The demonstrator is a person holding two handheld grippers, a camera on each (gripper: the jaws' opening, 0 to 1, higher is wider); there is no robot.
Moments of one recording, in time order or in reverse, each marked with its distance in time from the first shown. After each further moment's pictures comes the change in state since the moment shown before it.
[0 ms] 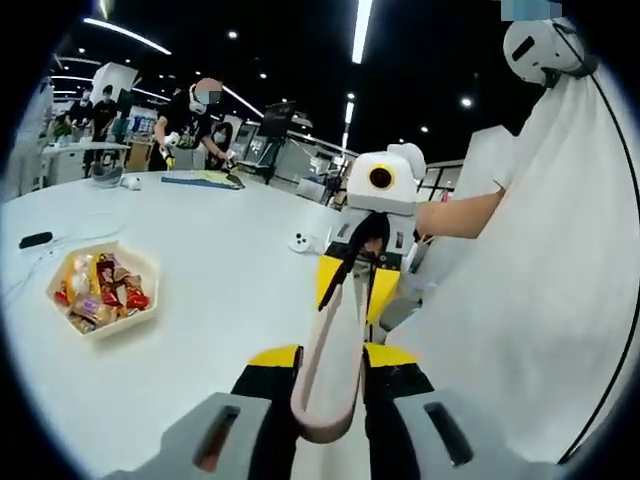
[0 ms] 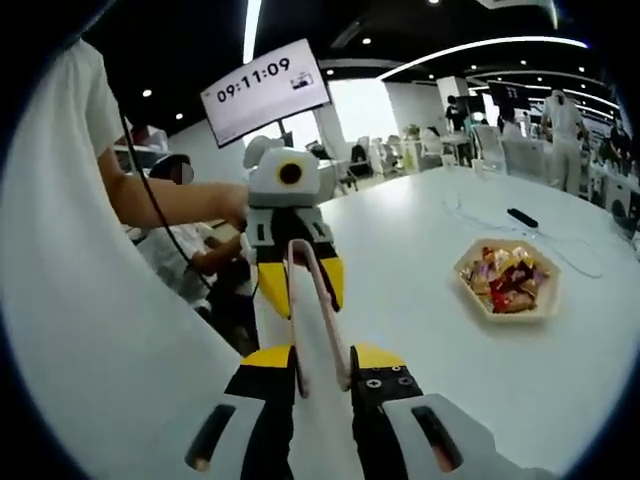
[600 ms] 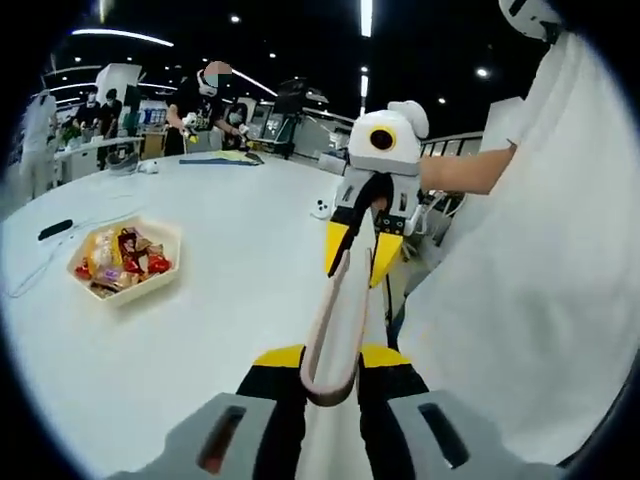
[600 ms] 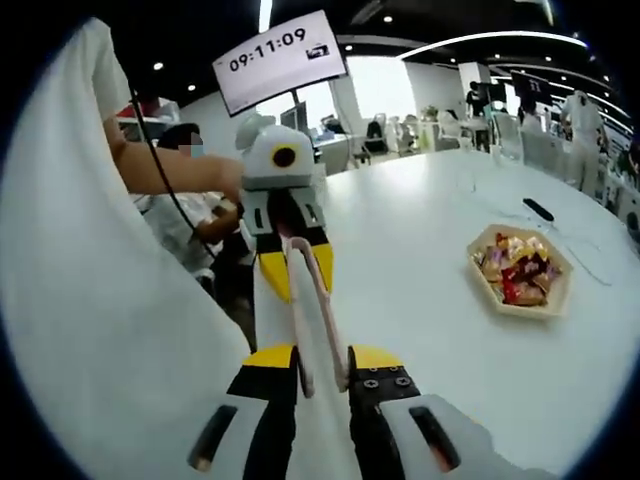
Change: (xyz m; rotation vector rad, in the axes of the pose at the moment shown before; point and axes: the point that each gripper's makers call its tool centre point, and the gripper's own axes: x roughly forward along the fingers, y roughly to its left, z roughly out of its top) left arm -0.011 0.011 -0.037 0.030 0.093 0.135; right arm 0.012 -0.006 -0.020 -0.062 0.104 0.031
